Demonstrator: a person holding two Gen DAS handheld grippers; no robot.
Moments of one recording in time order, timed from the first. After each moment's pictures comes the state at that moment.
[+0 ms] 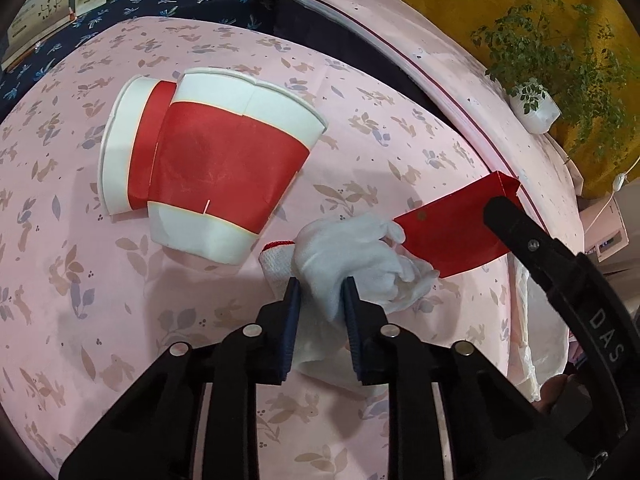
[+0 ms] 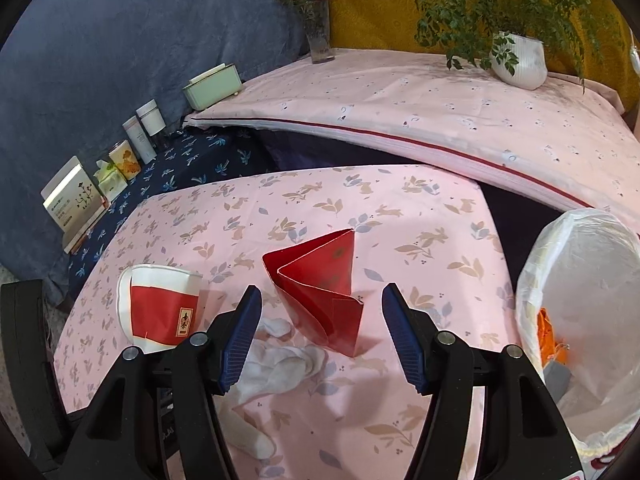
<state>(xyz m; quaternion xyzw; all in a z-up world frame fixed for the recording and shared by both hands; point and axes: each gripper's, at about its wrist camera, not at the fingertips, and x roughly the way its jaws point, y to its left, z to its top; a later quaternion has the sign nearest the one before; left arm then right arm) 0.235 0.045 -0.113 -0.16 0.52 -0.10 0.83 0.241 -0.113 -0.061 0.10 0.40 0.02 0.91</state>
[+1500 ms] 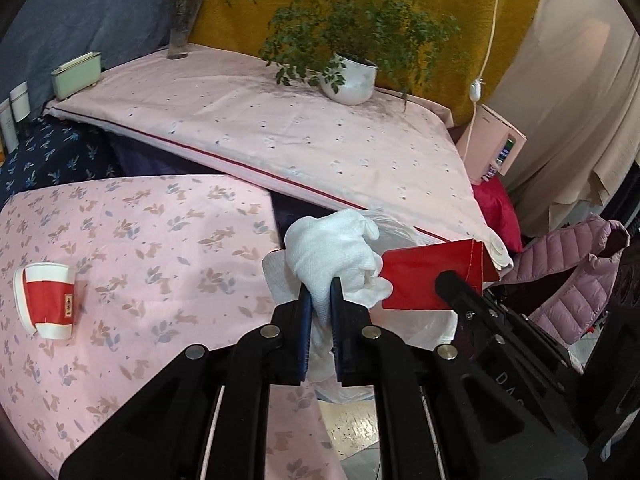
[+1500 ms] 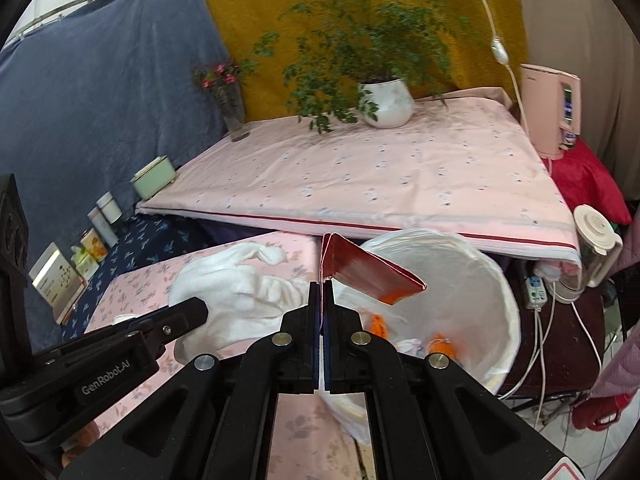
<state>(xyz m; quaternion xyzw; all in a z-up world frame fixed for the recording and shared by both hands) 0.162 -0.159 0.021 -0.01 0.41 -0.30 0.86 0.098 -0.282 0.020 0.16 0.30 -0.11 0.93</state>
